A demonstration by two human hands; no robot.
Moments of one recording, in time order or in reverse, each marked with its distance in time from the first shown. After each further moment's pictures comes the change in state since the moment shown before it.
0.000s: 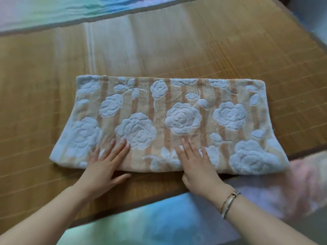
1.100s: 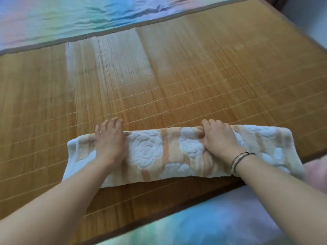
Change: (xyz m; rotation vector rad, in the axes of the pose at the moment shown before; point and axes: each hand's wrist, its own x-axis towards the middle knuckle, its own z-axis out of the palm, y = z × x) left_hand 0.065 -0.035 -0.070 0.013 0.284 -0.384; right_hand 0.076 0.013 -0.058 -0.102 0.321 0.218
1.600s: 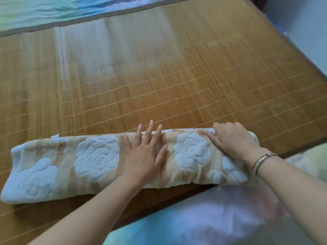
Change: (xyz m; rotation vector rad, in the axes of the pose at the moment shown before) left_hand -0.039 0.185 0.033 -0.185 -0.135 0.266; right_hand -0.016 0.164 0.006 -0.147 -0.077 -0.062
